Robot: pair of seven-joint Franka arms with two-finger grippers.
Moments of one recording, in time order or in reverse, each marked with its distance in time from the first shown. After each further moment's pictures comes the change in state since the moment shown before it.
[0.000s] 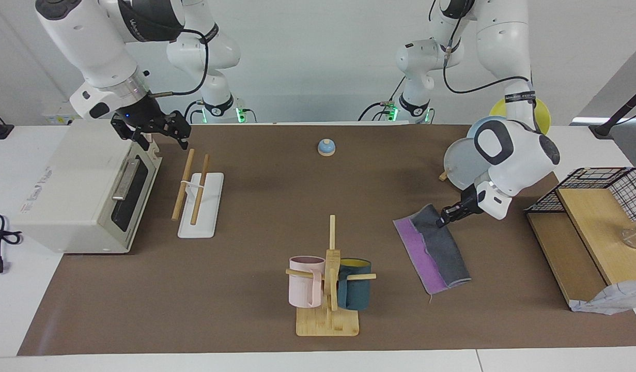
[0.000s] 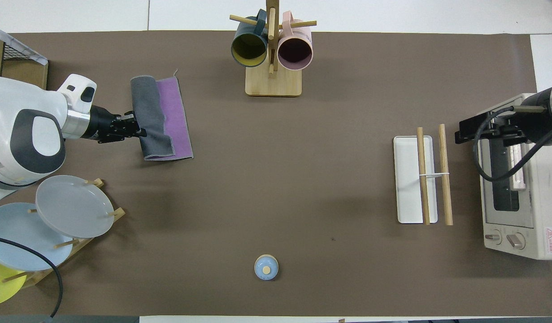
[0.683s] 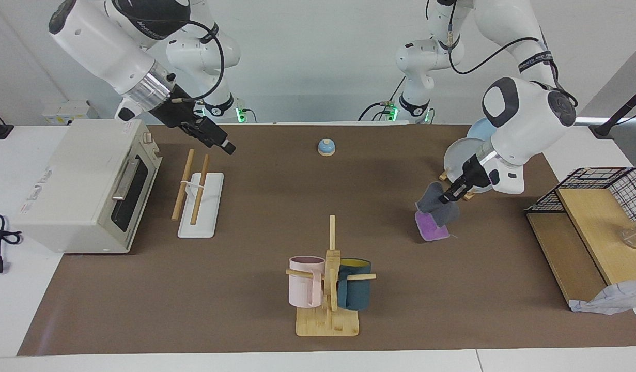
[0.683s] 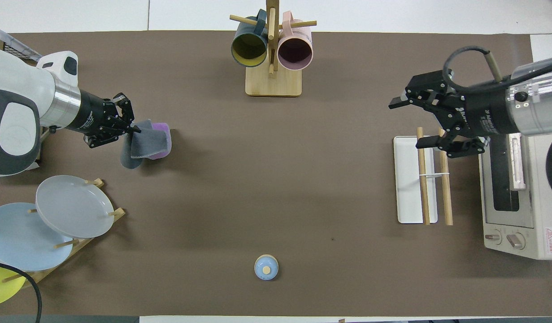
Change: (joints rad) left arm -0.029 -0.106 -0.062 0.134 0.142 -0.238 -0.680; right arm 0.074 -0.008 0.013 -0.074 0.466 0.202 0.677
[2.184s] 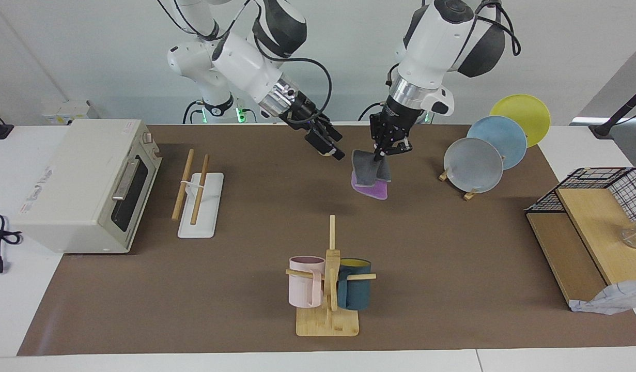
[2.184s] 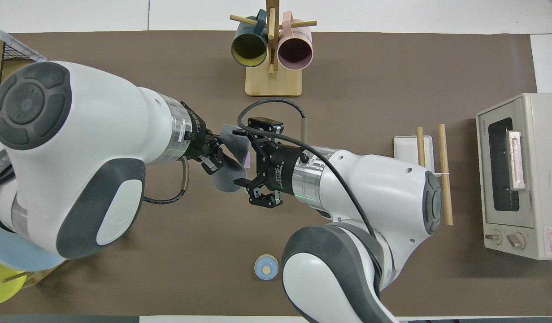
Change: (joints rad) left arm -0.350 -0.113 -0.031 0.102 0.121 0.001 -1.746; right arm 0.547 0.048 0.009 -0.277 0.359 0.813 0.603
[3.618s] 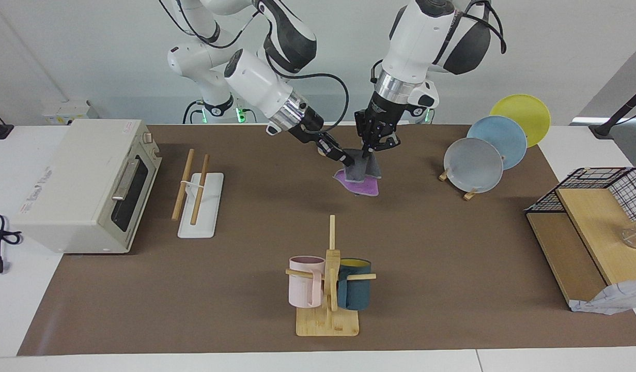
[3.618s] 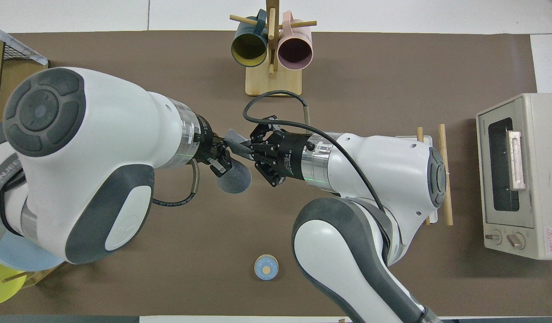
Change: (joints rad) left arm -0.016 0.000 -0.001 0.000 0.003 0.000 -0.069; right arm -0.050 0.037 -0.014 0.038 -0.002 -0.081 -0.200
